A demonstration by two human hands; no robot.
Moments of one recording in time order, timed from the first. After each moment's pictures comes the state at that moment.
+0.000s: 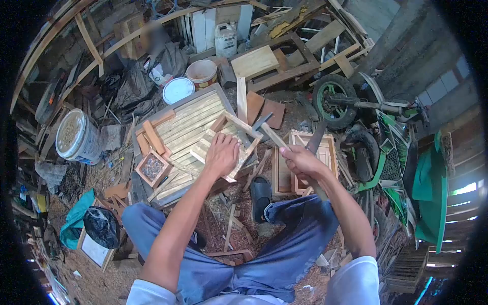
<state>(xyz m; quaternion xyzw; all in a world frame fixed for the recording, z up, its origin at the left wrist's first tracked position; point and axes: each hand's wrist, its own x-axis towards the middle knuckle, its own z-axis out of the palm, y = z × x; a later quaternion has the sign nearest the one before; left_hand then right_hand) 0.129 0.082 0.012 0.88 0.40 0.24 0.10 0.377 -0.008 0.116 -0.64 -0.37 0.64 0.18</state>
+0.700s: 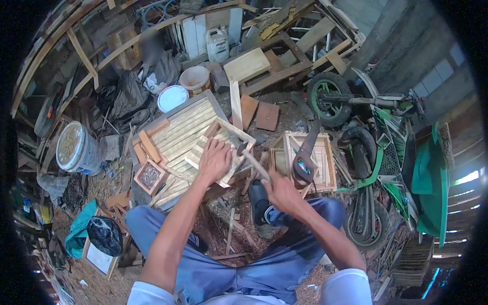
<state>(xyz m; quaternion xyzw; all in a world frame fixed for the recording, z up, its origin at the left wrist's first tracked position) 0.128 0.082 0.017 0.88 0.39 0.24 0.11 0.320 -0.073 0.096 -0.72 -0.60 0.30 0.17</state>
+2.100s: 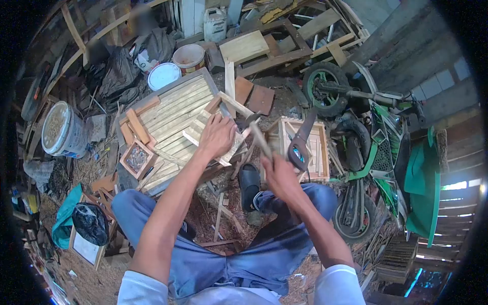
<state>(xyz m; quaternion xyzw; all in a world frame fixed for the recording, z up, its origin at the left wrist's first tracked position) 0.152 0.100 0.008 0.89 0.37 0.25 0.10 0.316 -0.064 0.099 -0.75 -0.56 0.27 0.21</state>
